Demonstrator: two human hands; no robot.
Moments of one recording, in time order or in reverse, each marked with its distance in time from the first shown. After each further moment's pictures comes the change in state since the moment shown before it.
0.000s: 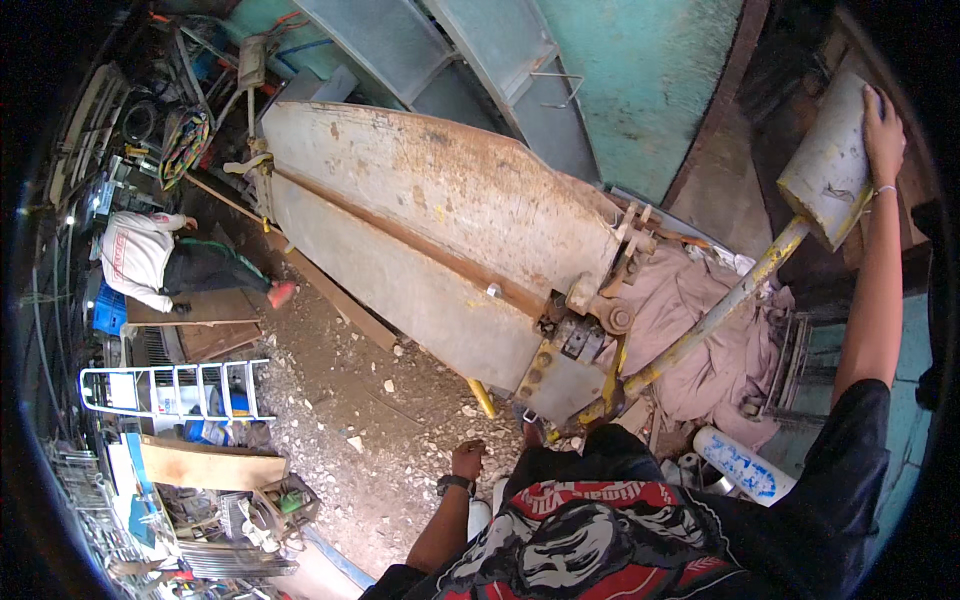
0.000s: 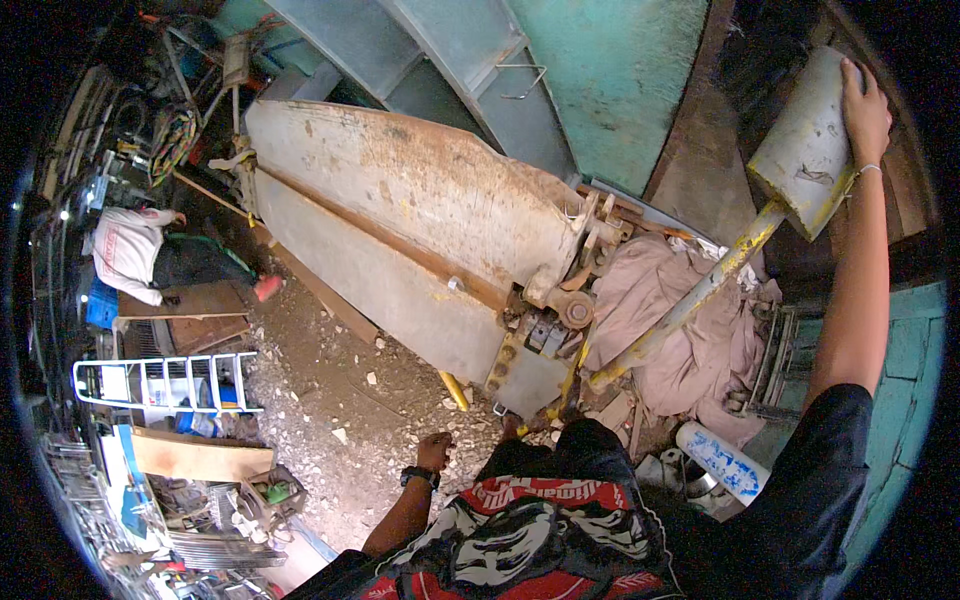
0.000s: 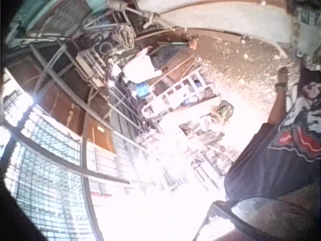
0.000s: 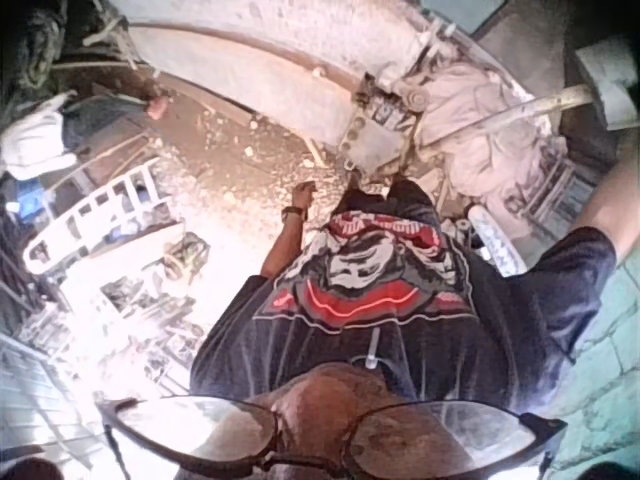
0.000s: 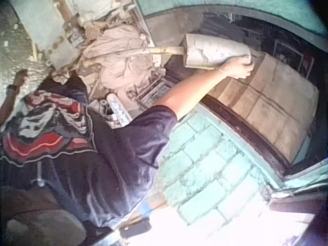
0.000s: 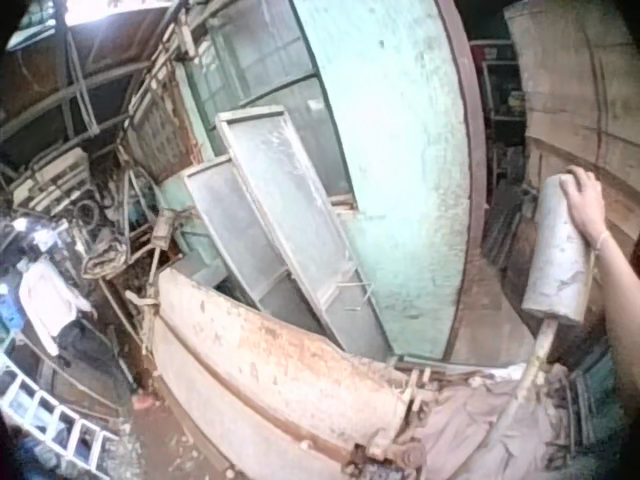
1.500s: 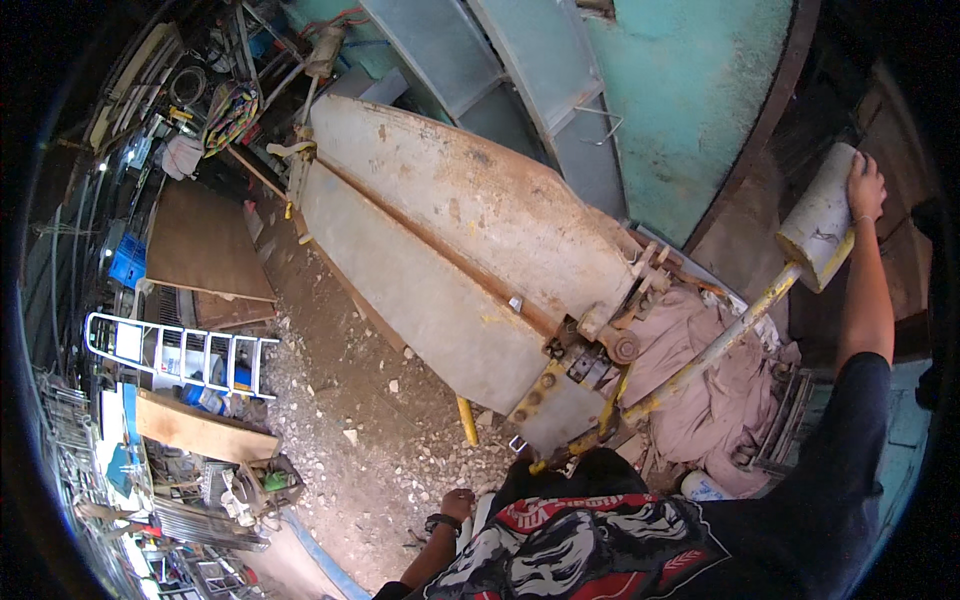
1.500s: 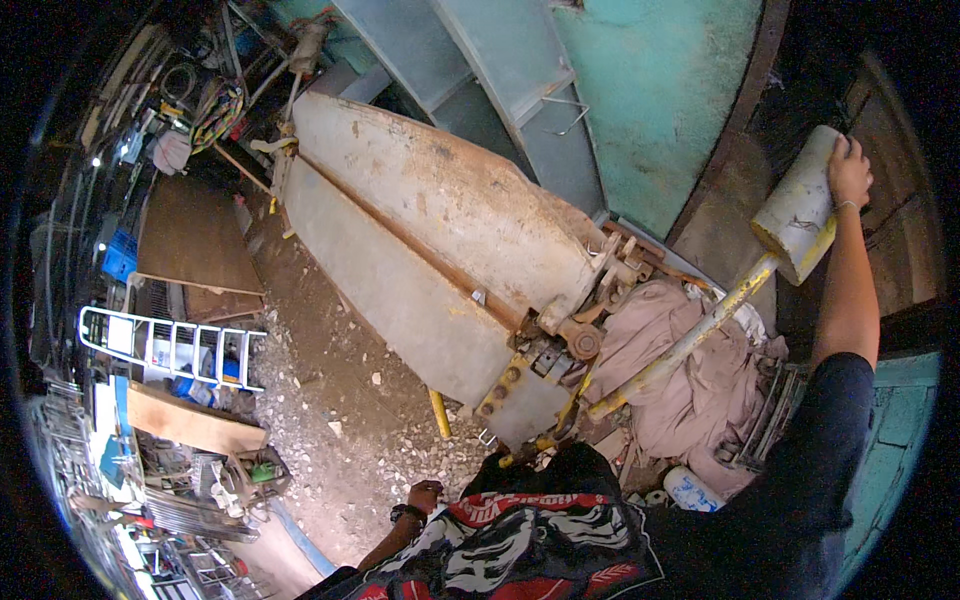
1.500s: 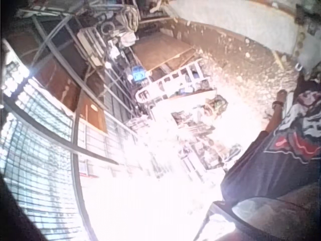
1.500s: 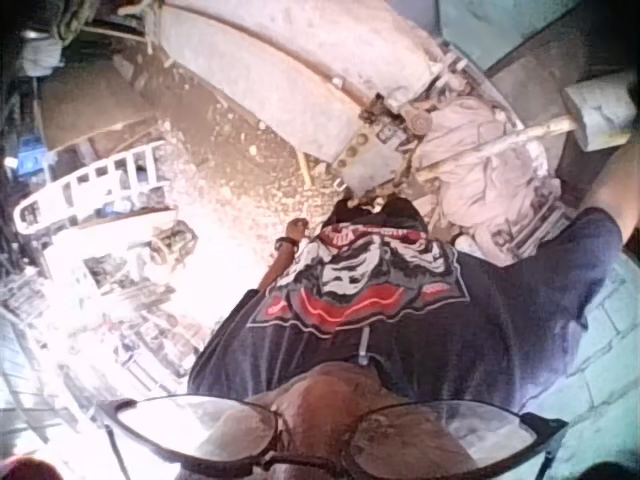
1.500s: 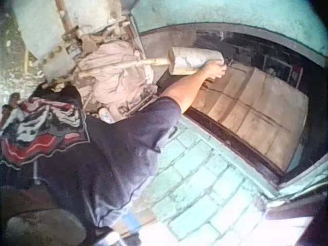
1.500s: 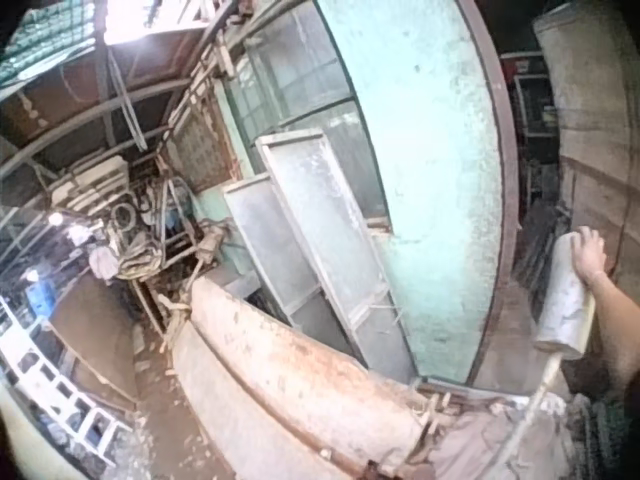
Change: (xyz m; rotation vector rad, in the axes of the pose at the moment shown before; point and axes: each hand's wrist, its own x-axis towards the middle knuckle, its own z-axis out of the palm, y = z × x) left_hand -0.038 -0.140 -0.022 0.272 0.084 0.050; right_hand -0.025 0.013 0.104 -0.086 -0.315 0.146
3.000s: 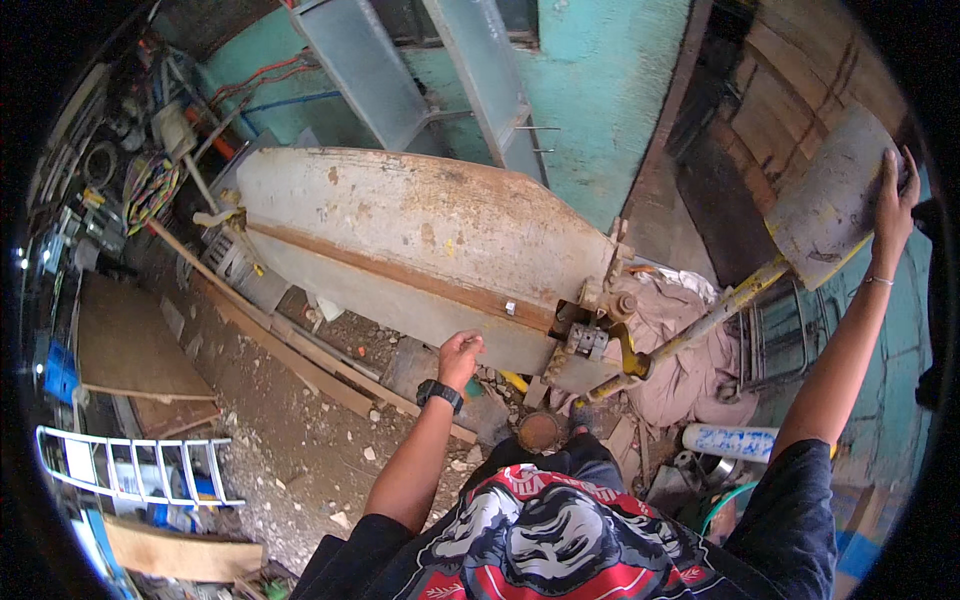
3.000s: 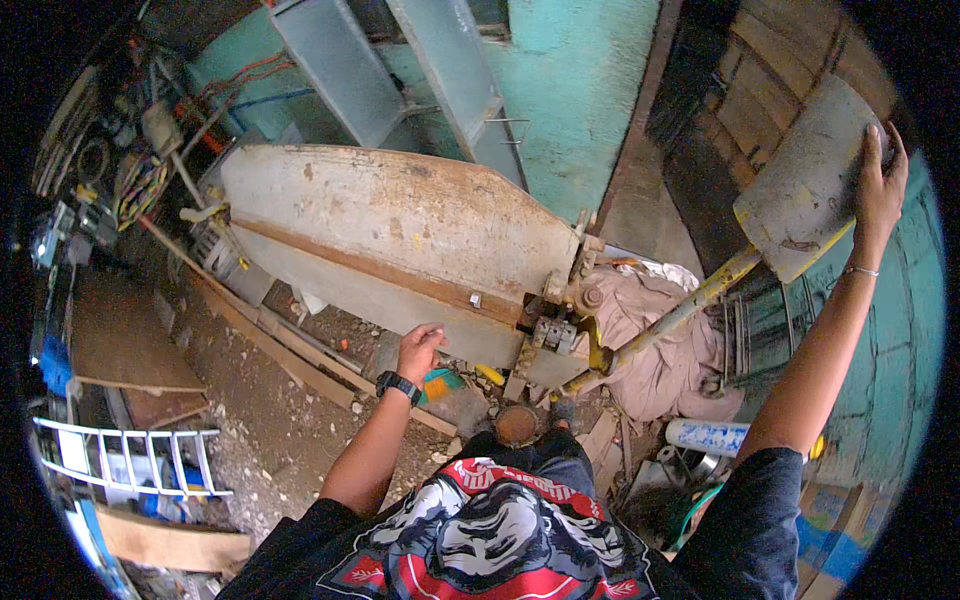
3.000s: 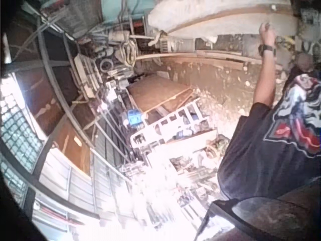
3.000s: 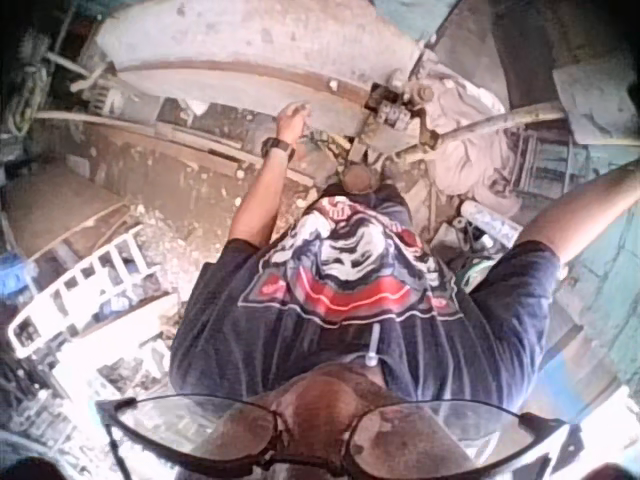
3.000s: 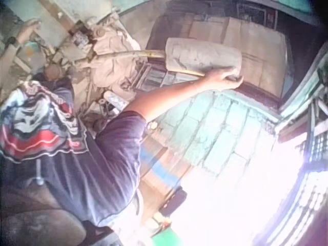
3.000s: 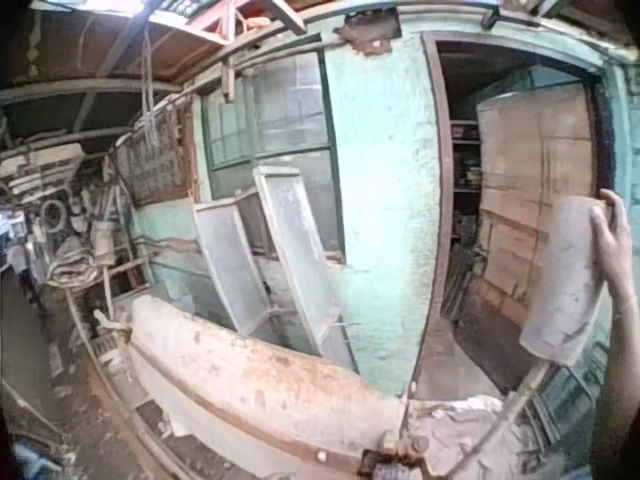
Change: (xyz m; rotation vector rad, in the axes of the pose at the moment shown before) left_hand 0.126 0.396 -0.123 -0.448 -0.458 0.542; right_hand -0.252 -0.077 -0.429 0.334 0.672 -0.201
